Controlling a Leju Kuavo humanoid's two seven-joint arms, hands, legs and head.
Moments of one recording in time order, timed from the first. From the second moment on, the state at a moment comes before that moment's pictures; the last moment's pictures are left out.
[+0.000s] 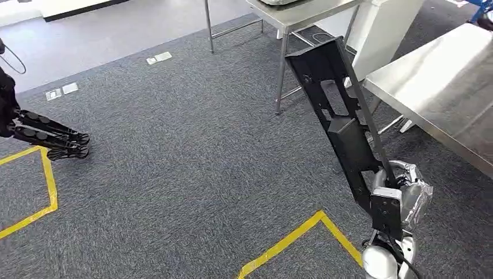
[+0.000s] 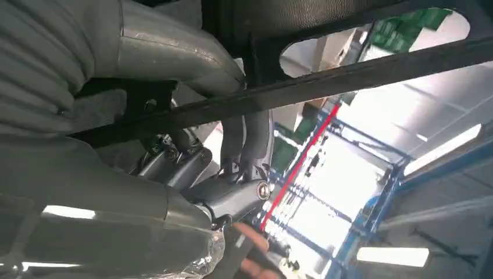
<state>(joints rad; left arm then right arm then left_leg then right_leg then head) -0.11 -0.15 0.73 -0.21 -0.31 0.14 -0.29 -0.07 0.10 0.04 -1.46 0.71 -0.61 -0.38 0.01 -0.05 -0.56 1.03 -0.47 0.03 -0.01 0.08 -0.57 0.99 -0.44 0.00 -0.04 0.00</state>
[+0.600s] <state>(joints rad) -0.10 -0.15 0.73 -0.21 -0.31 0.13 -0.30 -0.07 0.08 0.02 -1.47 0.71 -0.61 -0.37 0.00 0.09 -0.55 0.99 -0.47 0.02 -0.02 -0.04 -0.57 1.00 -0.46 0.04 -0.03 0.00</state>
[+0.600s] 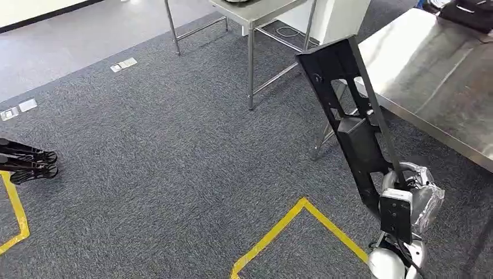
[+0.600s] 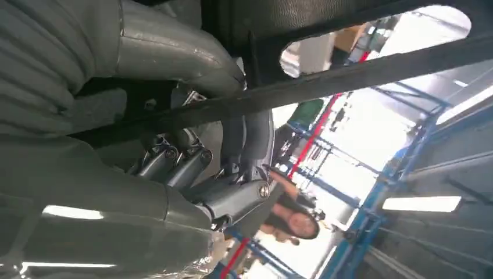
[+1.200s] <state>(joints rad) -0.10 -0.15 0.73 -0.21 -0.31 0.12 -0.31 -0.07 0.08 0.02 -1.46 0.72 -0.62 -0.37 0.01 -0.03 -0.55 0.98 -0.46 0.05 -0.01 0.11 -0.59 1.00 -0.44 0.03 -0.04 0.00</state>
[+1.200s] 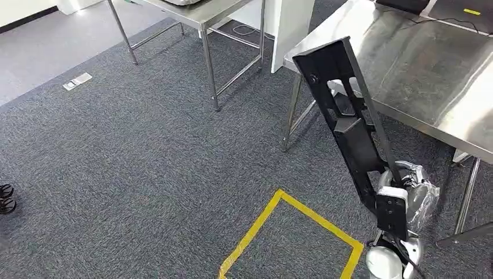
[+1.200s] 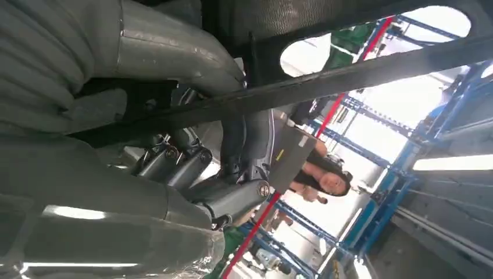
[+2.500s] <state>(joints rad) -0.08 -0.13 0.73 -0.21 -0.30 0.11 -0.33 -0.07 0.09 0.02 -1.46 0.74 -0.61 -0.36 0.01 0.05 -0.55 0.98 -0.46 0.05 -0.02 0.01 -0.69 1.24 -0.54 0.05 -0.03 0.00</state>
